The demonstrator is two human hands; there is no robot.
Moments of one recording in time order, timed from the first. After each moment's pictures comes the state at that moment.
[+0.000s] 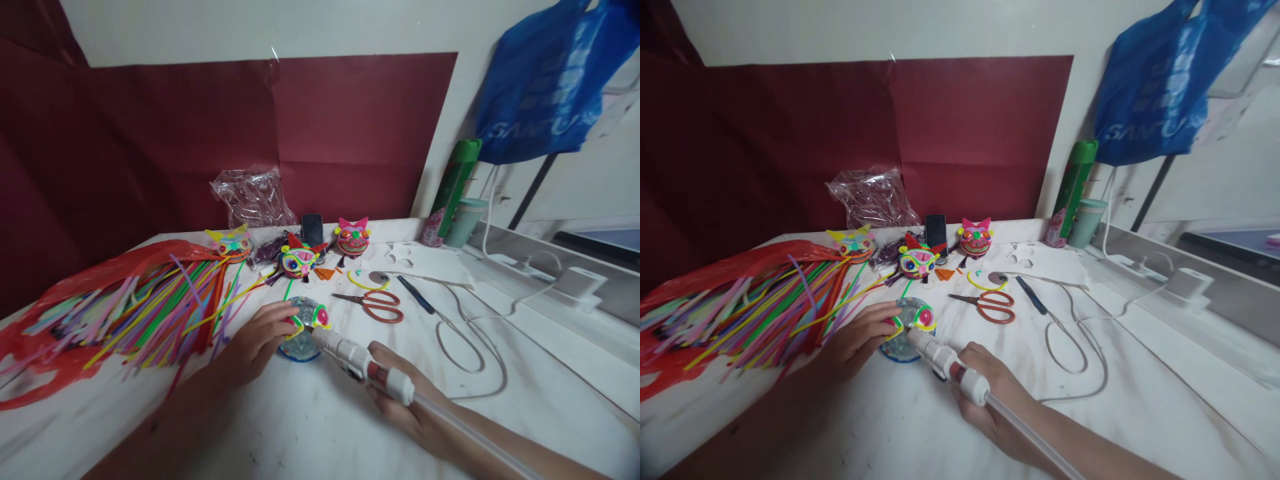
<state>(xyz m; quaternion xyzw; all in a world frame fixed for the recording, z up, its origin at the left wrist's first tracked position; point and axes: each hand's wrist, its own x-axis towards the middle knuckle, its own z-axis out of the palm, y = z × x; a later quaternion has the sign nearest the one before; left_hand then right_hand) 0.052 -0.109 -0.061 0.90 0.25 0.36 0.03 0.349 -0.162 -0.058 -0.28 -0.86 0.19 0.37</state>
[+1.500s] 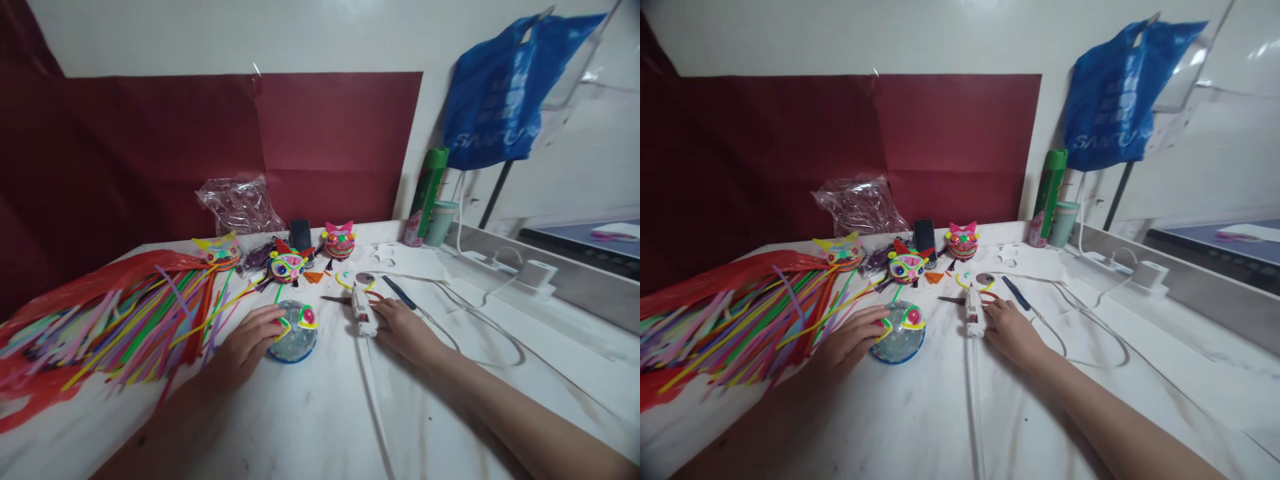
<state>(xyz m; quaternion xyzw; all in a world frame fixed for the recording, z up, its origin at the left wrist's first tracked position) 0.050 -0.105 -0.064 0.89 0.27 0.37 0.01 0.406 -0.086 -0.081 -0.54 -0.81 0.01 0.24</state>
